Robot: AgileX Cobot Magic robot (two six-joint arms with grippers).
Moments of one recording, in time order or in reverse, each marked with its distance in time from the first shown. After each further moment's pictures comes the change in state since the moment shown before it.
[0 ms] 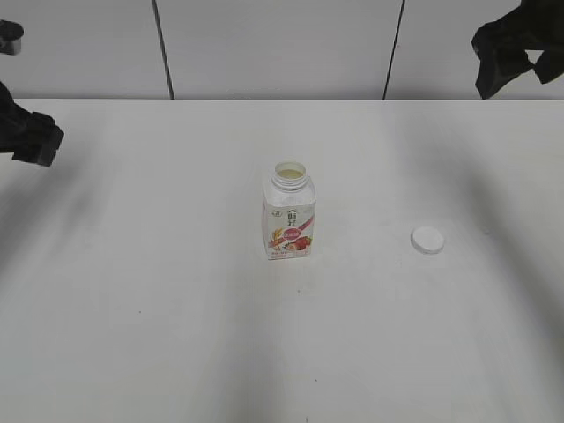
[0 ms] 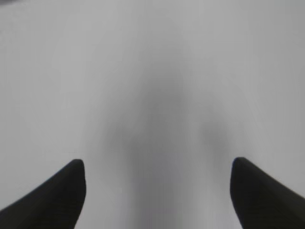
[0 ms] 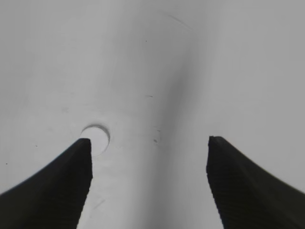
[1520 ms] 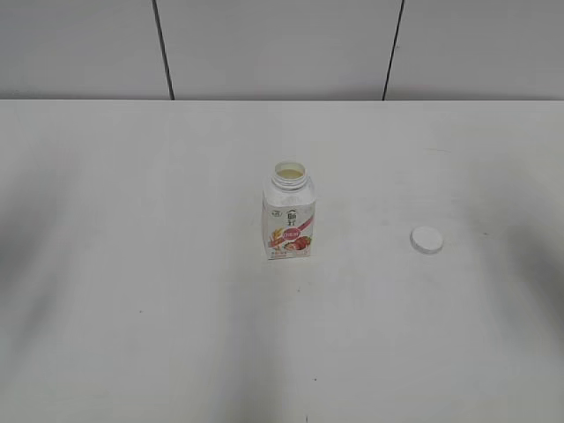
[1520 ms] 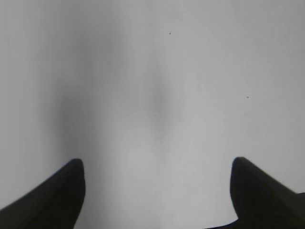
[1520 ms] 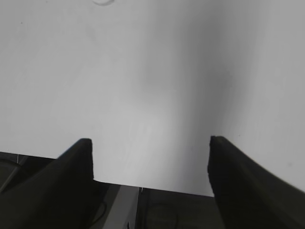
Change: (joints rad) left arm 0.000 -0.544 0.253 -0.358 0.452 0.205; right arm -0.228 -0.538 0.610 0.242 0.041 -0.175
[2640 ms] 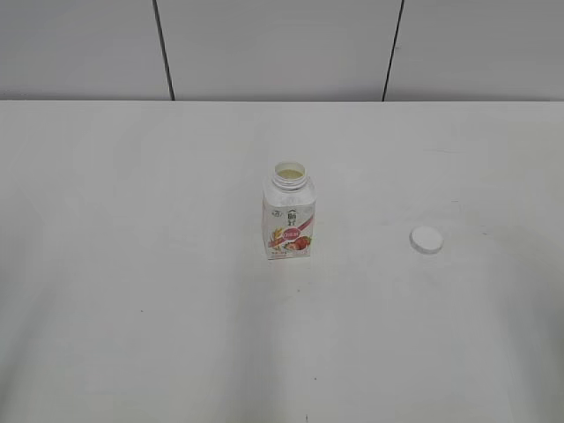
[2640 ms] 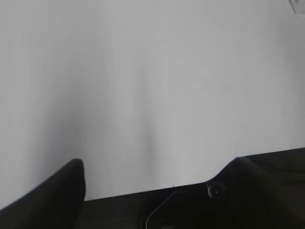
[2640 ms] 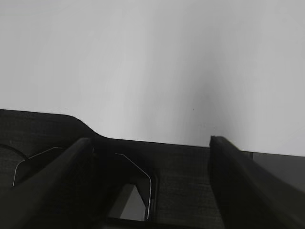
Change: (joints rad) left arm 0.000 -0.679 0.327 -0.044 0.073 -0.038; right arm 0.000 -0.638 0.415 0.011 0.007 0.027
